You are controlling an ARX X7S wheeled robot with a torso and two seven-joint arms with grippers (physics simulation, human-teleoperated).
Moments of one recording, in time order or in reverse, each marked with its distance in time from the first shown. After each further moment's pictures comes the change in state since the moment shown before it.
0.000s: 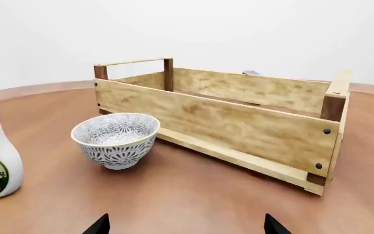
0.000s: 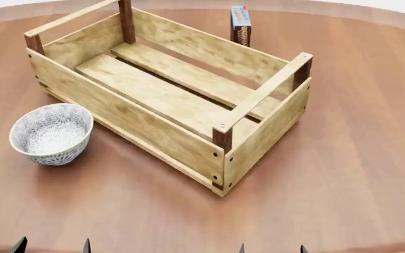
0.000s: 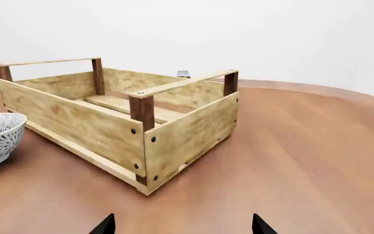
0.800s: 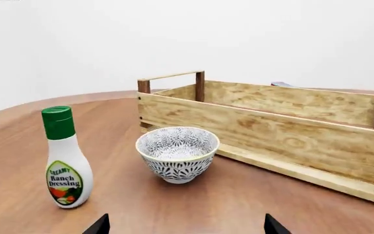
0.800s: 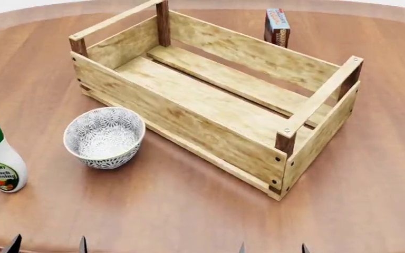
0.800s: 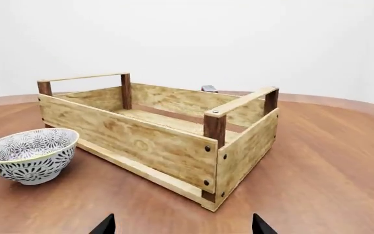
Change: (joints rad) left arm 0.004 -0.073 0.081 -0.003 -0.055 0.052 -0.097; right arm -0.012 0.072 -0.089 0.004 0.062 -0.074 0.092
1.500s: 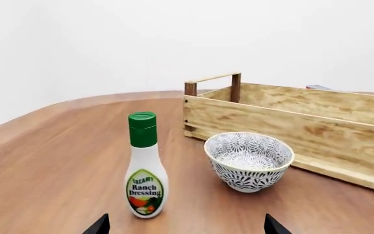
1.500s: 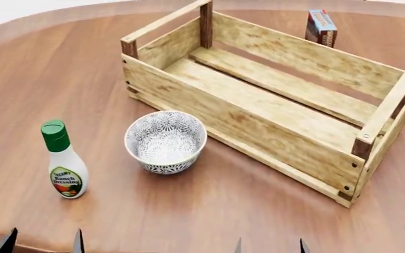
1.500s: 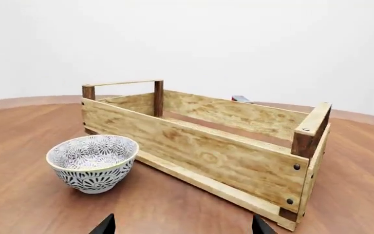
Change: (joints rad) left arm -0.022 -0.046 0.033 0.039 -0.056 -0.055 -0.046; right arm 0.004 0.044 -0.061 -0.030 -0.009 0.006 0.059
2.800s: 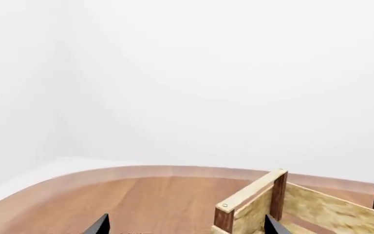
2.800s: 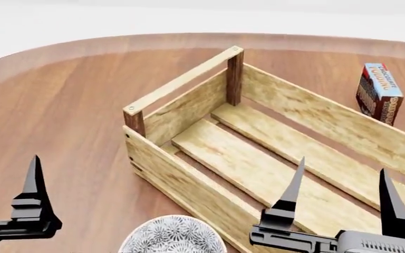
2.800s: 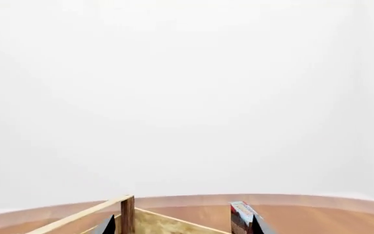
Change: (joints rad) left arm -0.125 -0.114 -0.070 0.504 -0.211 -0.426 -0.096; right arm 0.089 0.087 0.122 -0.503 0.103 0.323 0.124
